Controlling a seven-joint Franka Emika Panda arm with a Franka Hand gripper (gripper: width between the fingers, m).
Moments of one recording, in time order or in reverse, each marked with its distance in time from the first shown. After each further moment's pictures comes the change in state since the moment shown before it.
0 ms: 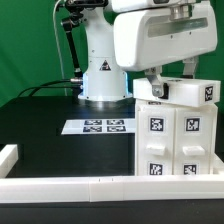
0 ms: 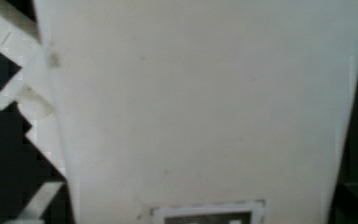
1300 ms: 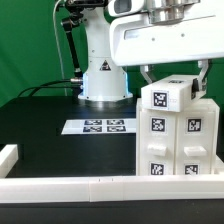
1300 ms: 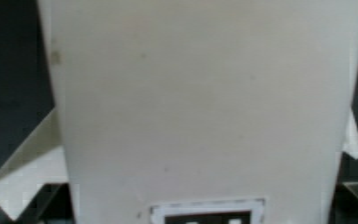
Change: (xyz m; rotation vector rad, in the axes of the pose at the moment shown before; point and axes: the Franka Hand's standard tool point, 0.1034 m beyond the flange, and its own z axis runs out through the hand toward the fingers) arm 0.004 0.001 0.001 0.012 0.057 1.246
